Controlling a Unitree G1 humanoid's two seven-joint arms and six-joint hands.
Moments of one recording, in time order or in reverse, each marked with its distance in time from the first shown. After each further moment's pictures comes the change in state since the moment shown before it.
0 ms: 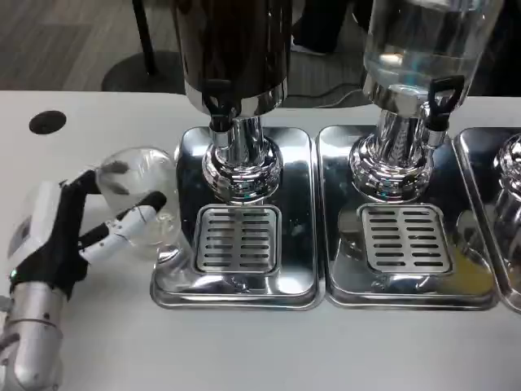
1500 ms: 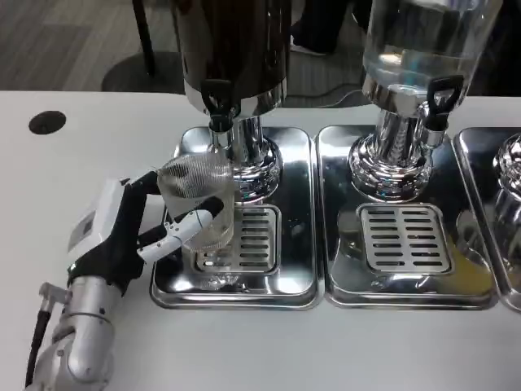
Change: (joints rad) left arm -0.044 -0.093 -0.093 -0.003 0.051 0.041 0.022; right arm -0.005 0.011 -0.006 0.000 0.015 -0.010 0.000
